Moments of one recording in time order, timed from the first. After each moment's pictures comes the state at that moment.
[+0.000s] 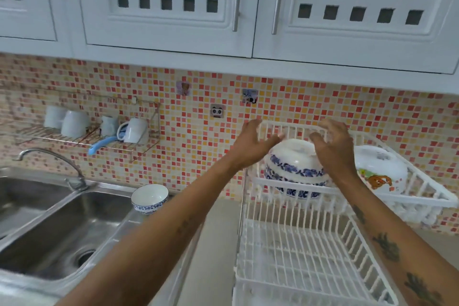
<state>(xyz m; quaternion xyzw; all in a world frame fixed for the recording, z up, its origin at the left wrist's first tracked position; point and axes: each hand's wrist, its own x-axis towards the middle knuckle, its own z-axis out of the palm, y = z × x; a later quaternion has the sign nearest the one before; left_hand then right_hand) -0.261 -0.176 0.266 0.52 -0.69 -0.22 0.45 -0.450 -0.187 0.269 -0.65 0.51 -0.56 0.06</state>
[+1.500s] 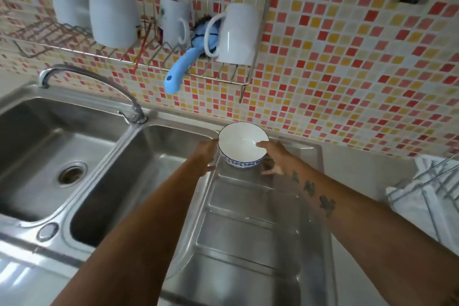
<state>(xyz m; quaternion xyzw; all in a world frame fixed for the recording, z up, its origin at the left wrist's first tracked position) 0.198 -0.342 -0.057 0.66 -0.18 -0.58 0.45 0.019 -0.402 -0.044 -0.39 0.64 -0.20 0.63</state>
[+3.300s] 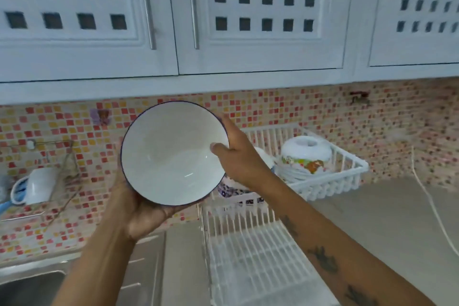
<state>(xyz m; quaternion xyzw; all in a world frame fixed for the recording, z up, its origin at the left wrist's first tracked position) -0.166 -0.145 0.259 0.10 -0.39 -0.82 0.41 -0.360 -0.116 0.308 -0.71 0.40 -0.51 0.27</state>
